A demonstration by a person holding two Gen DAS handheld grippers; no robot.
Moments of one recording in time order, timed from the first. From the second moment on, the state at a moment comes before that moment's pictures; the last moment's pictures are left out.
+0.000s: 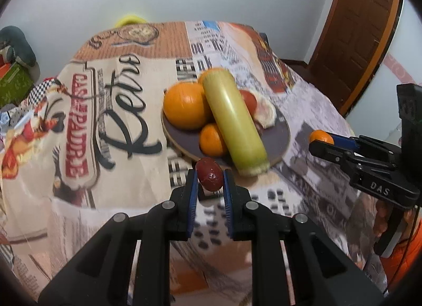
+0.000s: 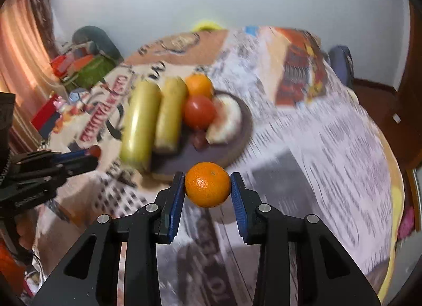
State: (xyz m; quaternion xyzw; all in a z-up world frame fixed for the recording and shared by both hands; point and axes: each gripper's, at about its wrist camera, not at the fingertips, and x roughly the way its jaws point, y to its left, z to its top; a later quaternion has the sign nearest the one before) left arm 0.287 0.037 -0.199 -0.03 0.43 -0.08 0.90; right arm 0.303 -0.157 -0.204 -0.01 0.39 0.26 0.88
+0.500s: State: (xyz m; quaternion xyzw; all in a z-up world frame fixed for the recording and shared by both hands) left arm 0.340 0.052 -0.213 -0.03 0.43 -0.05 0.90; right arm 0.331 -0.125 -0.221 -0.01 0.39 0.27 0.88
